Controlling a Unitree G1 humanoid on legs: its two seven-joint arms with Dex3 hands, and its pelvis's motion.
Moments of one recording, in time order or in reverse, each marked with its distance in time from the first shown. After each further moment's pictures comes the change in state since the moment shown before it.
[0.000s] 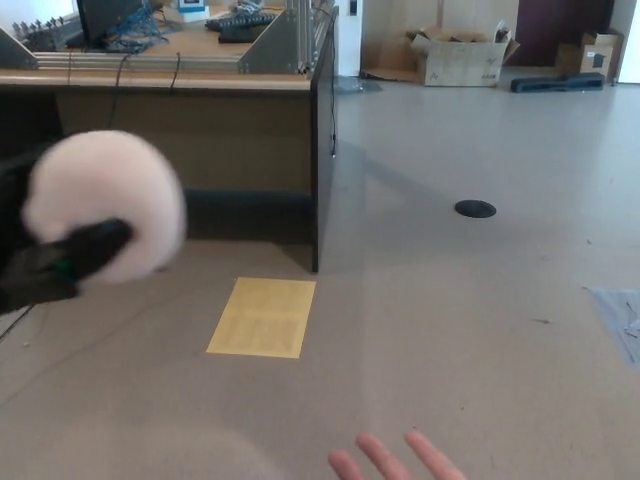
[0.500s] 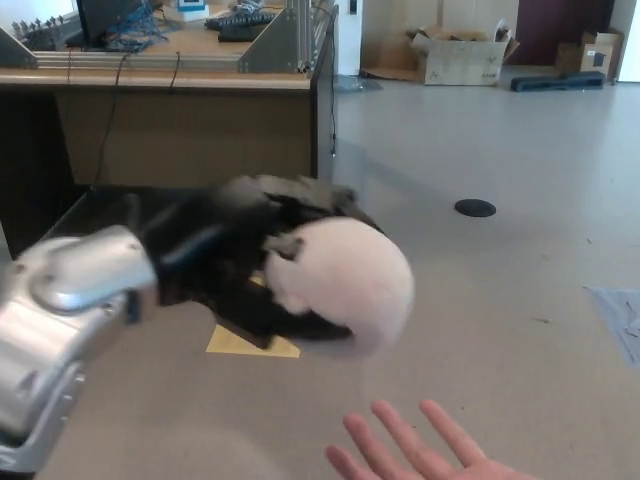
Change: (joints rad) left_arm -0.164 0.008 -0.517 -0.093 0.248 -0.133 -0.019; right_arm -0.011 0.000 0.004 -0.002 0.000 0.000 0.008
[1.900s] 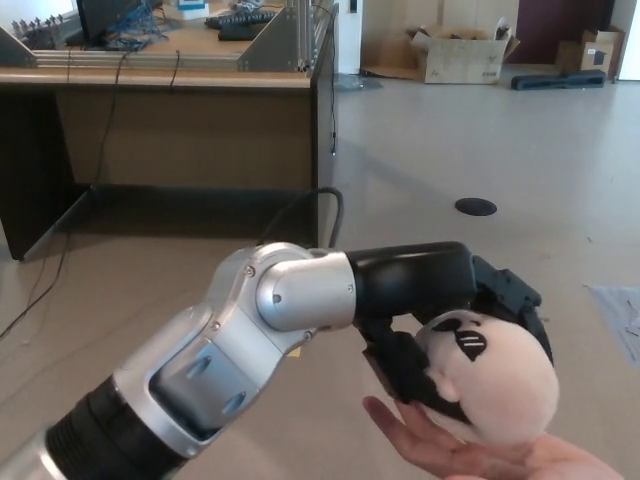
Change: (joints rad) left_arm -0.215 -0.162 -0.368 0.134 0.438 -0.142 -0.052; right_arm -0.010 -0.021 0.039 -0.033 -0.006 0.013 0.006
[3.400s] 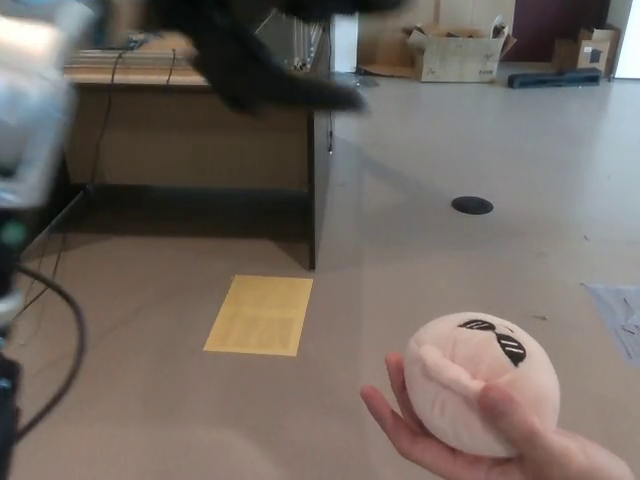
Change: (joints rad) left_arm -0.377 0.210 0.559 0.136 -0.215 0.185 -0.340; right_arm -0.022 -0.002 0.006 0.002 -0.003 0.010 -0.003
